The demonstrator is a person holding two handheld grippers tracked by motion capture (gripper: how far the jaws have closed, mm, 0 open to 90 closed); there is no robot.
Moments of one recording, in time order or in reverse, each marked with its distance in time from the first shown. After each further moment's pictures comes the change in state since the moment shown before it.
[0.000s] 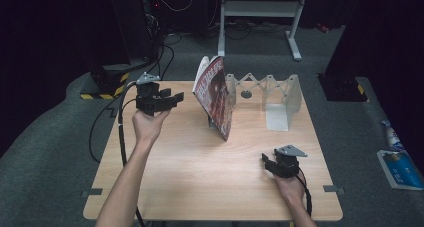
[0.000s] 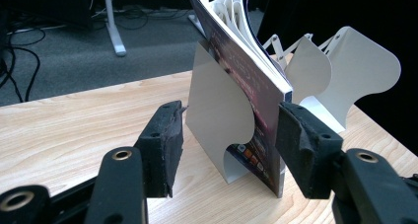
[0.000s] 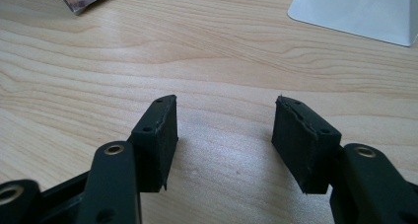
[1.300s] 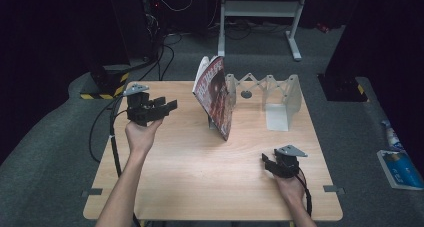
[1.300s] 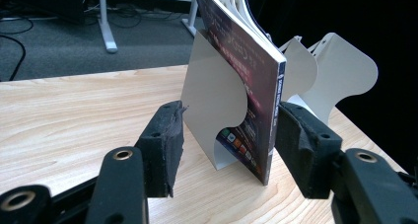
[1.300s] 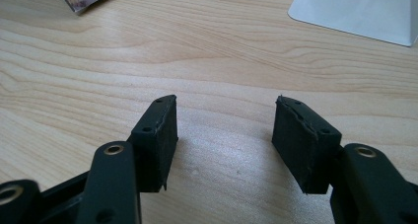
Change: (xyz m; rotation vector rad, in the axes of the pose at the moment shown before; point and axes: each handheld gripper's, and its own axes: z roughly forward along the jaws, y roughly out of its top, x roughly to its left) left arm 0.007 -0.026 -0.021 -0.030 -0.042 -0.076; right arm 0.000 0.000 0.000 0.000 0.003 0.000
